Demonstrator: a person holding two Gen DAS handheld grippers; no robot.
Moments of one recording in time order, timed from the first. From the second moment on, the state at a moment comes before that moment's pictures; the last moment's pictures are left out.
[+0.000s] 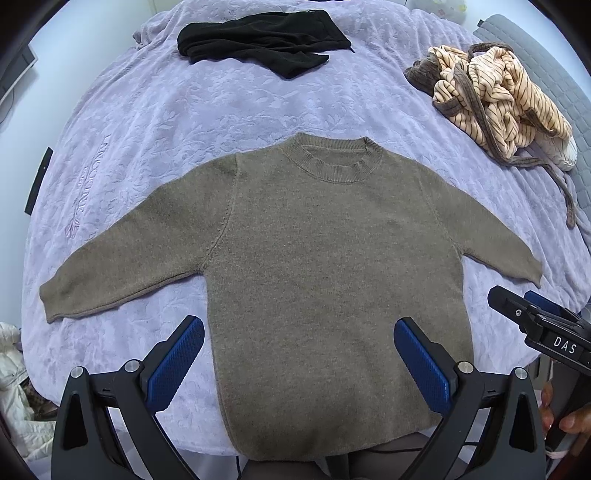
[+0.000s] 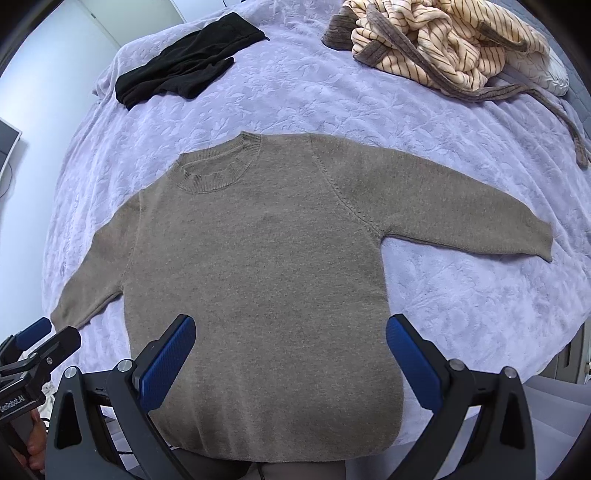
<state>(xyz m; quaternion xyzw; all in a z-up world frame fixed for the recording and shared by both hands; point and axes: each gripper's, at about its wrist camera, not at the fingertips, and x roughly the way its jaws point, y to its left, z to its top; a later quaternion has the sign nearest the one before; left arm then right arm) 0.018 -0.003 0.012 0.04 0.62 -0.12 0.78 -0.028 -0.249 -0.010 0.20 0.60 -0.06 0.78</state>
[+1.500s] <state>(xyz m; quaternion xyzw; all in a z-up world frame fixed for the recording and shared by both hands) 0.019 -0.009 0.003 0.06 0.63 -0.08 0.77 -0.018 -0.257 -0.019 0.19 0.59 -0.04 0.78</state>
